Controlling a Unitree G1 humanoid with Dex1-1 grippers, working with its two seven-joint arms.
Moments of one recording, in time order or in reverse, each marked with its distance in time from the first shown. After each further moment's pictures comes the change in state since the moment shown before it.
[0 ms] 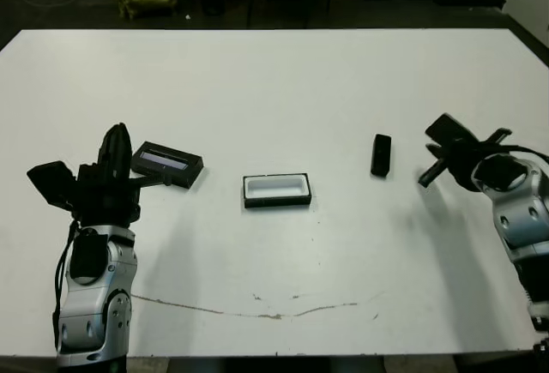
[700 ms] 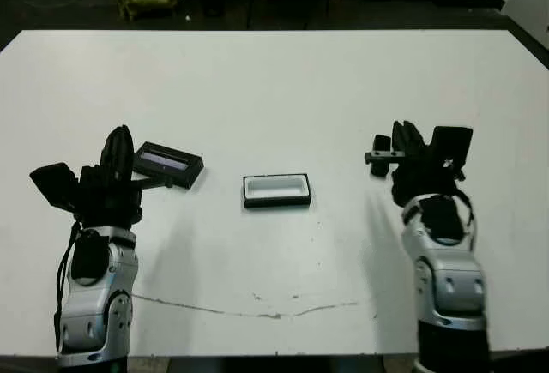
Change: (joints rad) left arm 0.006 -0.003 0.000 0.011 -0.007 -0.006 -0.012; right arm 0.166 0.631 -0.095 -0.172 0.179 -0.193 -0.582
